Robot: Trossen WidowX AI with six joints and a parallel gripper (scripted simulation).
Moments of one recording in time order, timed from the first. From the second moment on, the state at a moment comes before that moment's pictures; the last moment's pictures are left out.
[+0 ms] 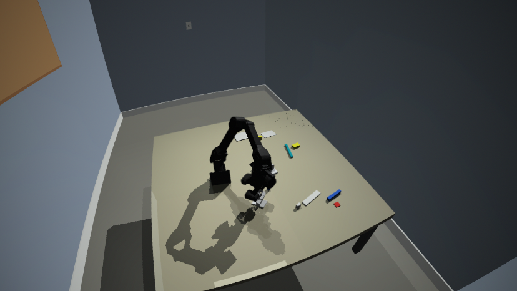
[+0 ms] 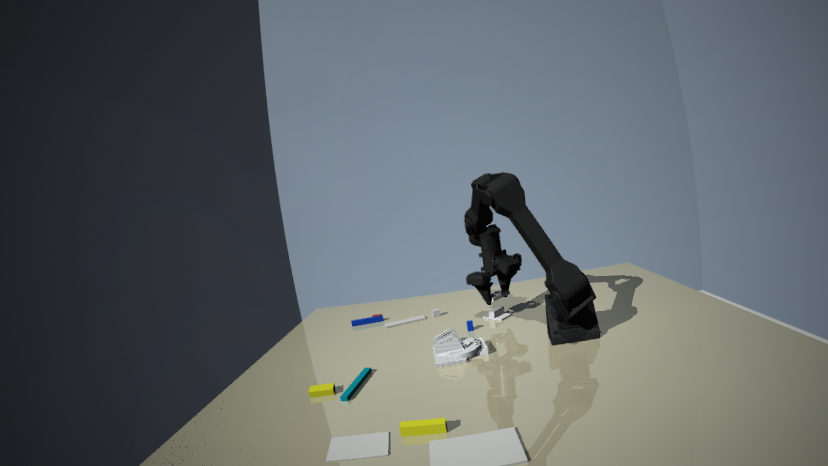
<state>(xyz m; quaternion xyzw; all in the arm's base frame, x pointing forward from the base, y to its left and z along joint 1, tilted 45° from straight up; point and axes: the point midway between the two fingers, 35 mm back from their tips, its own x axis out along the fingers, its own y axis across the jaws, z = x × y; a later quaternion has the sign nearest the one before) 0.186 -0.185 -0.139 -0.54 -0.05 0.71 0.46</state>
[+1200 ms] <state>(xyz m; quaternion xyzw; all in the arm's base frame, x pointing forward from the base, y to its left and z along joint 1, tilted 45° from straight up) 0.219 -0.171 -0.063 -0.59 -0.12 0.70 0.38</state>
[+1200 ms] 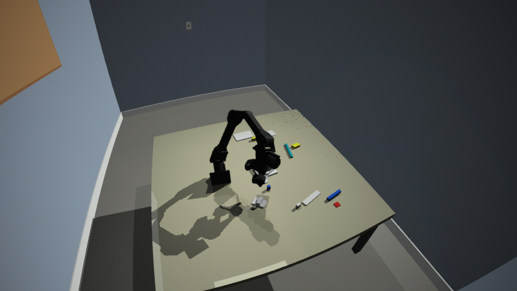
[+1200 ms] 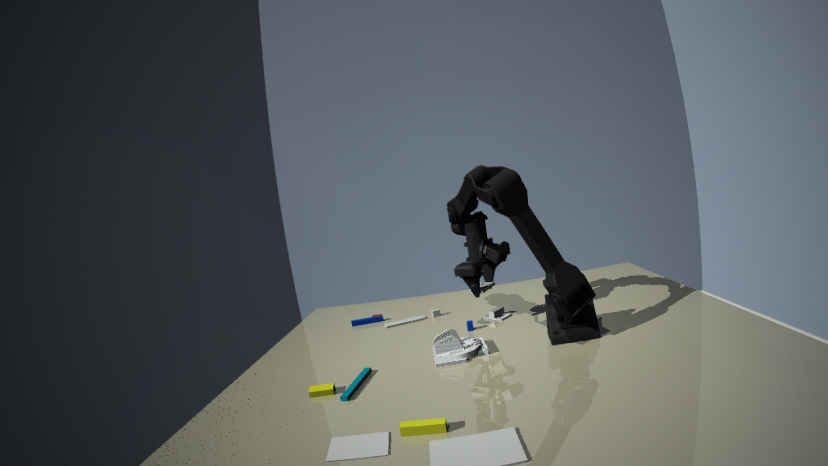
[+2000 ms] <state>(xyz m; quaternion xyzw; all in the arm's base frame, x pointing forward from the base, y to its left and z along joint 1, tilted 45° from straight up) 0.240 -0.116 -0.009 -0.64 -0.21 0.68 0.30</state>
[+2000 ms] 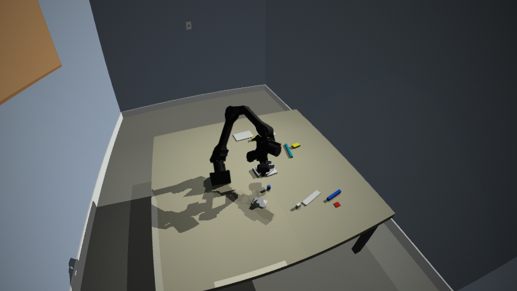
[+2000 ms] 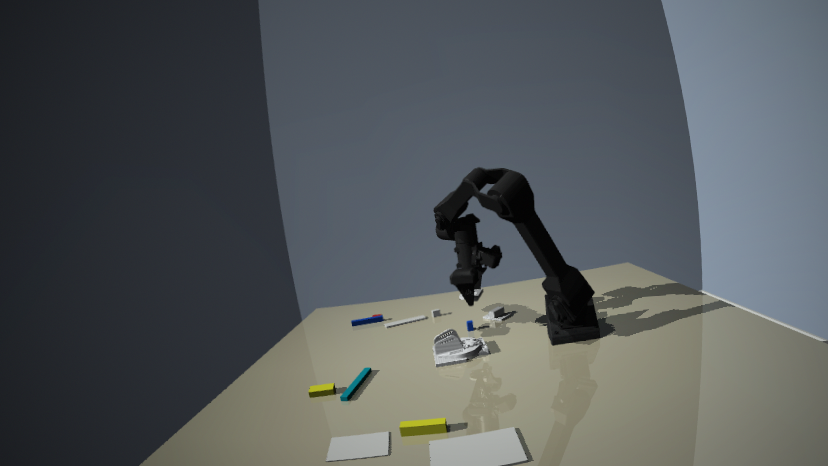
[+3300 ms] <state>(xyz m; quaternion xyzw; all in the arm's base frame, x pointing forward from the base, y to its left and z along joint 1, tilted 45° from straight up) 0.236 -0.032 0.052 -0.68 -0.34 0.62 0.19</state>
